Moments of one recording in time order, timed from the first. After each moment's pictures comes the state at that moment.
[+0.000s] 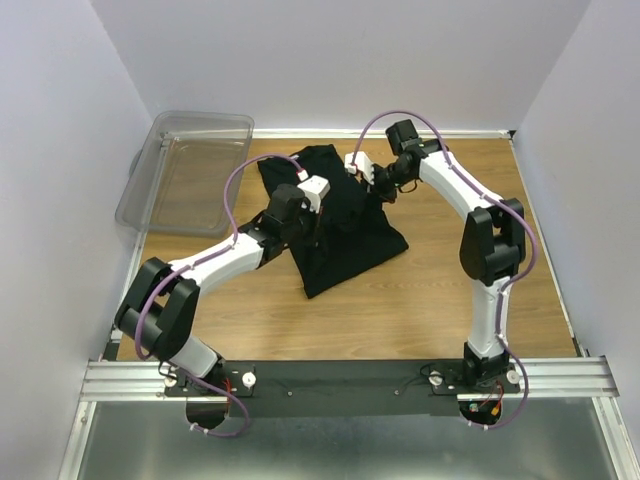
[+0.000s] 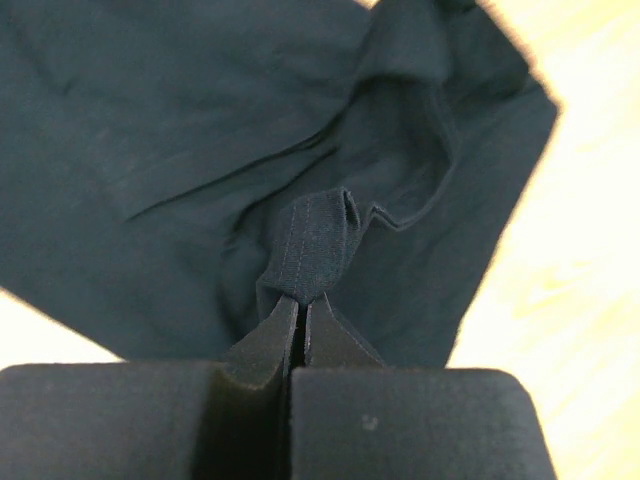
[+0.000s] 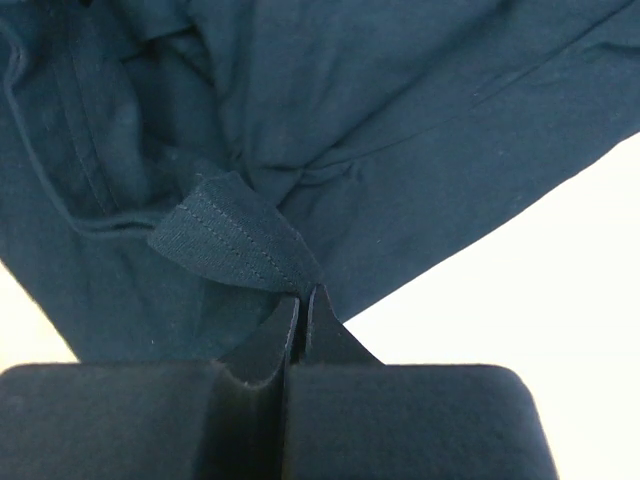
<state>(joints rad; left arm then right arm) -0.60 1.52 0.93 0.03 0.13 -0.18 0.35 2.08 1.82 -0.89 -0.59 -1.10</state>
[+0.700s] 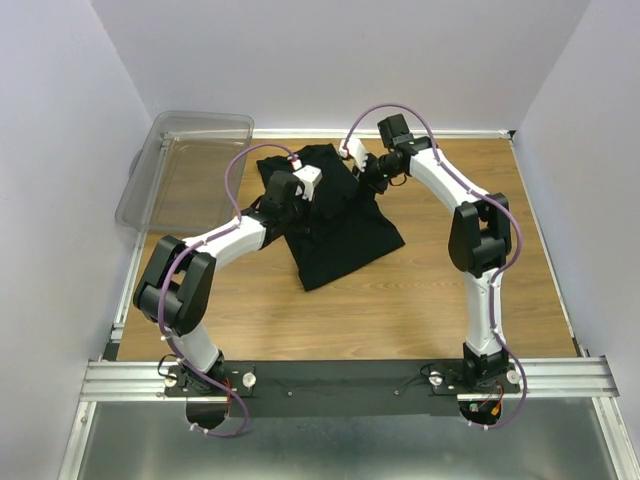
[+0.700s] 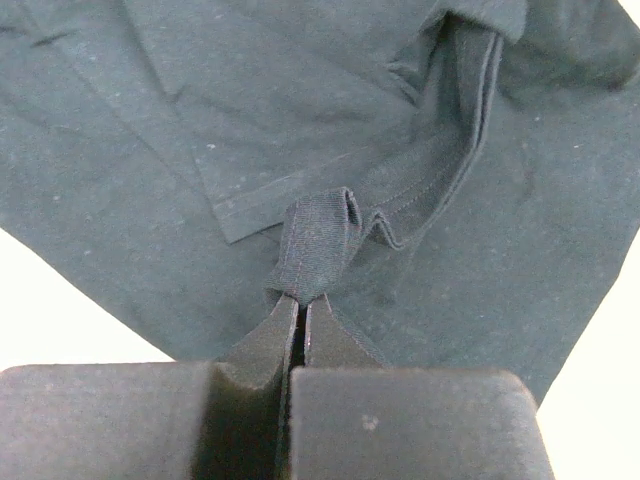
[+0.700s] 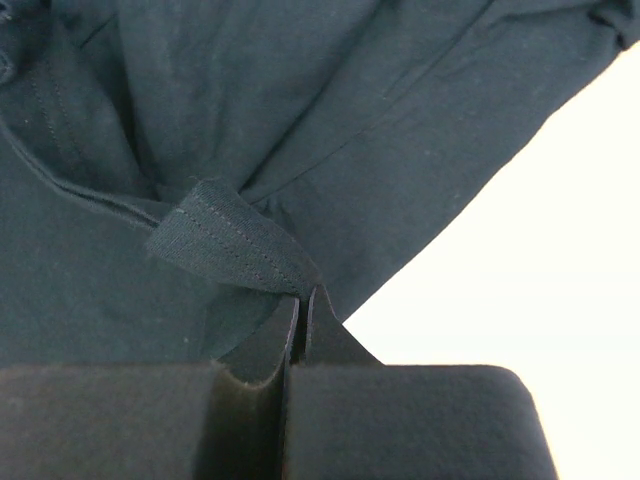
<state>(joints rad) -0.48 1.69 1.04 0.00 0.11 -0.09 0.36 2.21 1.96 -0.77 -0.51 -0.86</state>
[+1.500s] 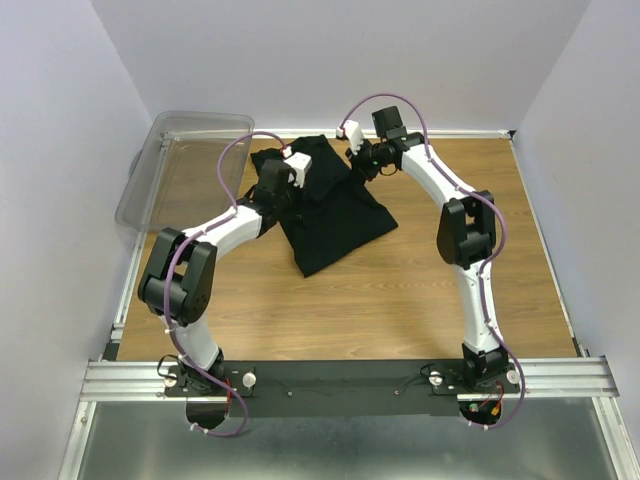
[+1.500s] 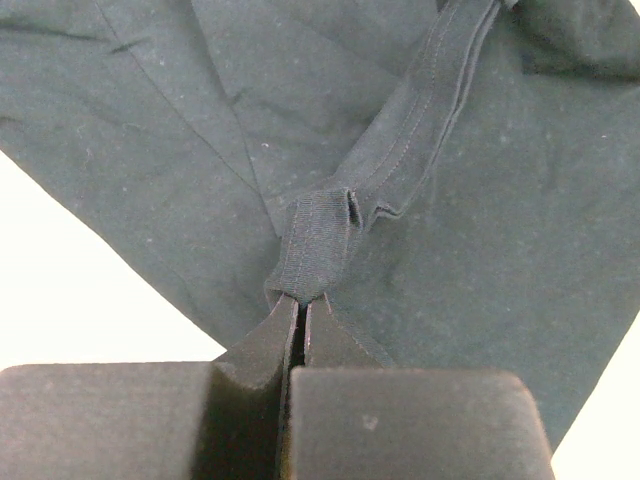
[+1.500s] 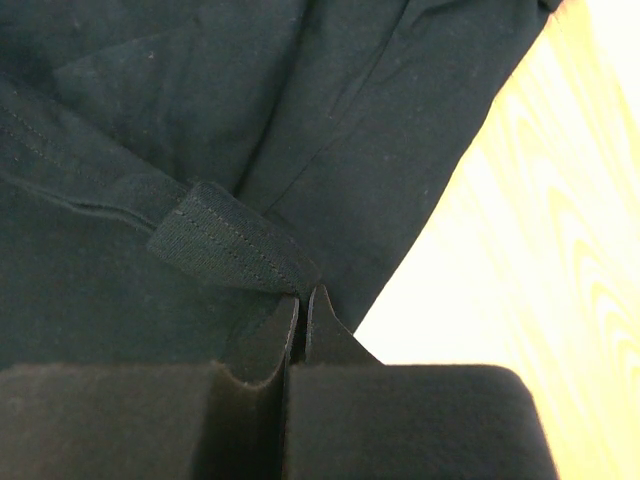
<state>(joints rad) -0.41 1.74 1.12 0.00 0.05 -0.04 0.36 2.36 2.15 -0.66 -0.47 -0.63</state>
